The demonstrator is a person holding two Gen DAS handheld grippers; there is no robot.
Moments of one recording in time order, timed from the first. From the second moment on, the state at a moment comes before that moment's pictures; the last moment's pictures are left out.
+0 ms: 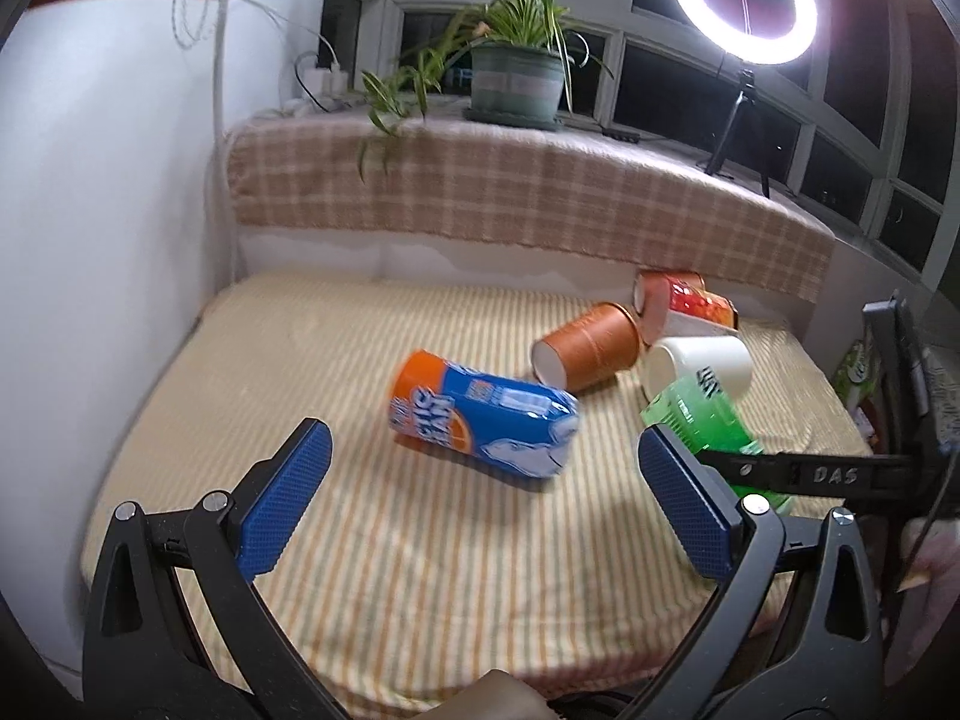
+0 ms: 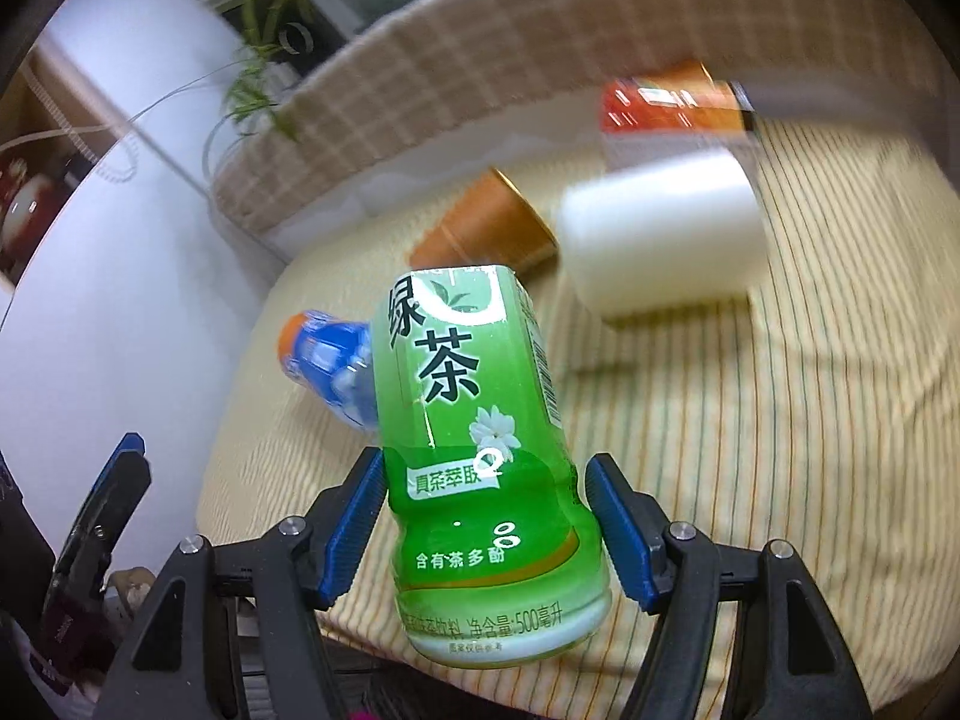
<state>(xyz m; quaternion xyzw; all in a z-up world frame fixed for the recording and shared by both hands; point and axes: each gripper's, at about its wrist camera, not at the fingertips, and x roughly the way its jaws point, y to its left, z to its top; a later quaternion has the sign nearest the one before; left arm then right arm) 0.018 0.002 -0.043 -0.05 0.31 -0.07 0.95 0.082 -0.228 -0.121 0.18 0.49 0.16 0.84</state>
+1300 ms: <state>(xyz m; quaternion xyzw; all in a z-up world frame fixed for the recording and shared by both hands) 0.099 -0.059 -0.117 -0.30 0.53 -0.20 0.77 0.020 -0.339 -0.113 0.21 0.44 0.07 0.87</state>
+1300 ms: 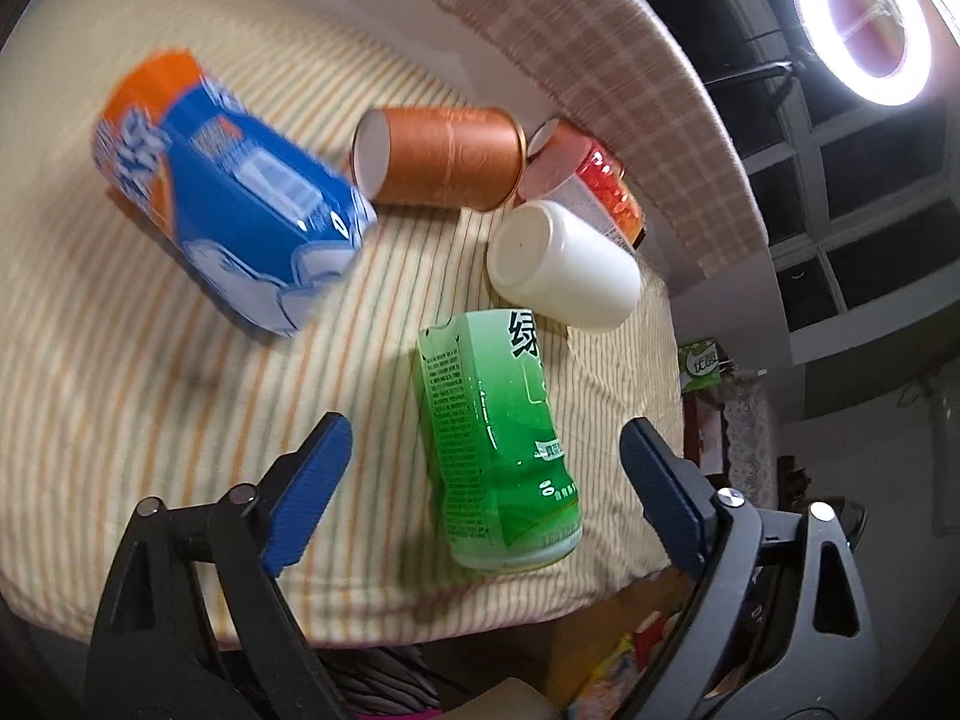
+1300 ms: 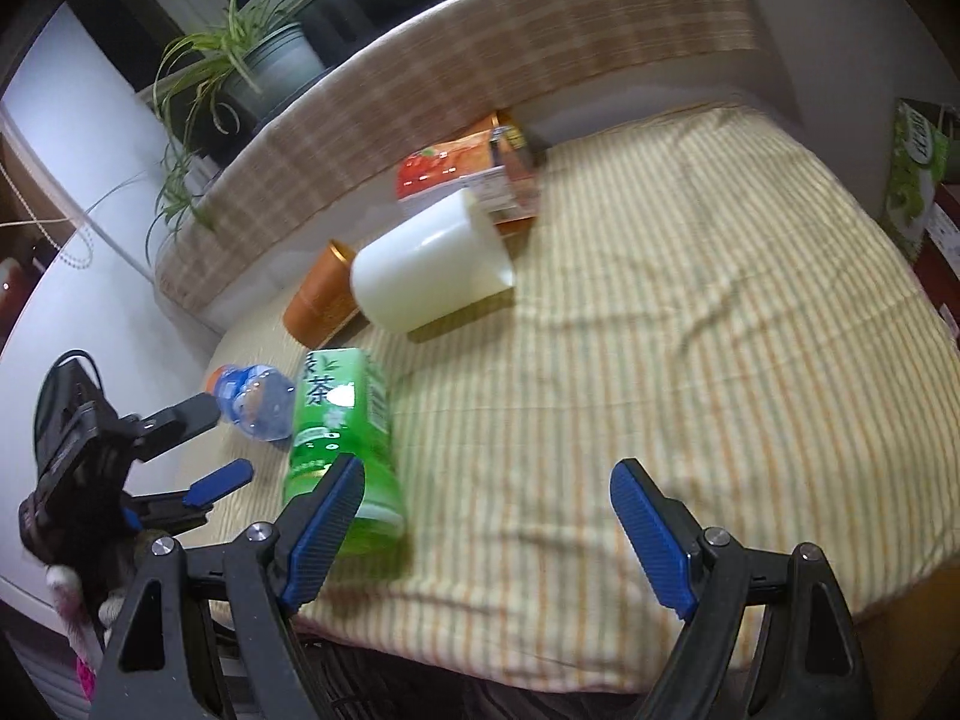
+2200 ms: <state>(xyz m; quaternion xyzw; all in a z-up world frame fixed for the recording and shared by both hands) 0.133 -0.091 -0.155 -0.31 0.57 -0.21 0.73 0.013 -0.364 -0.128 0.23 0.45 0.04 0.86</state>
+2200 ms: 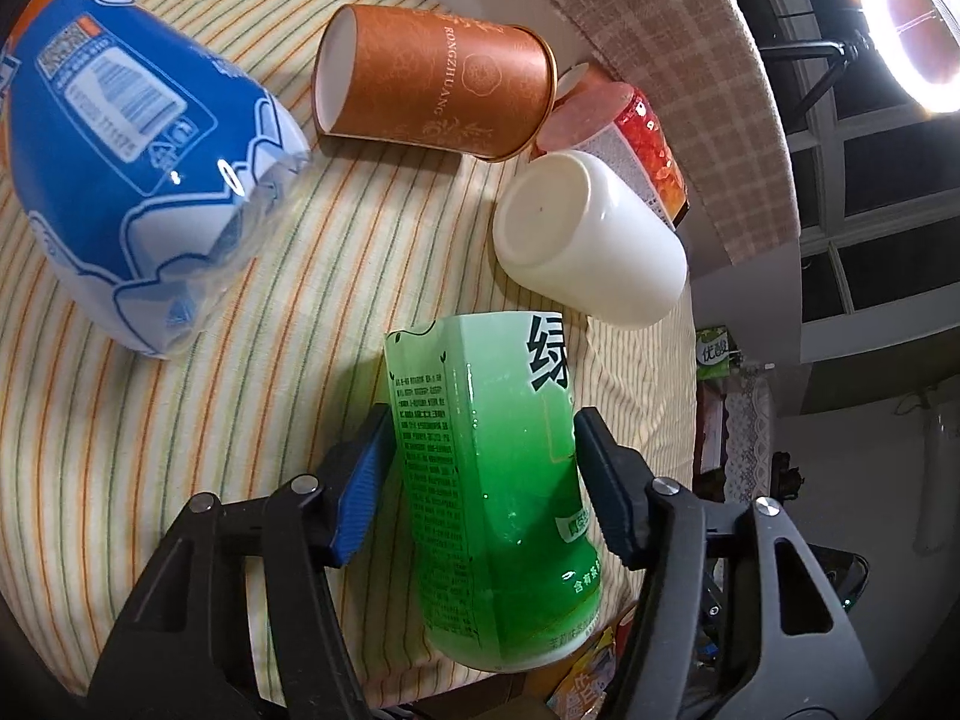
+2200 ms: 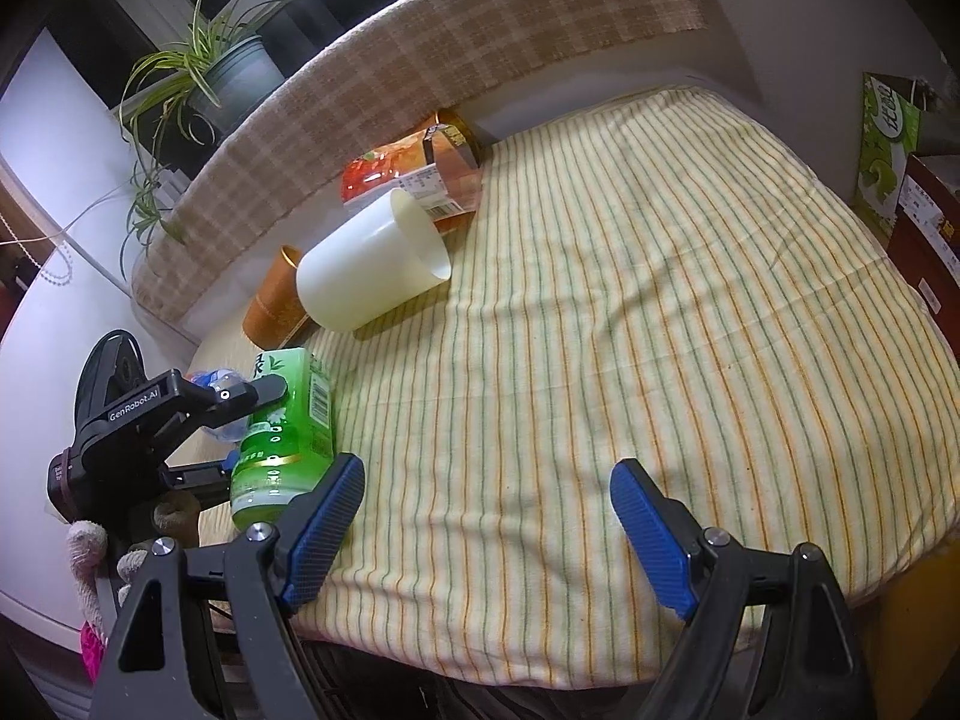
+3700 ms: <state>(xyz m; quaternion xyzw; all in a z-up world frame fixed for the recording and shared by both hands) 0.091 -0.140 -0.084 0.01 0.39 -0.17 0.91 0.013 -0.363 -0.129 0.24 0.45 0.03 0.86</state>
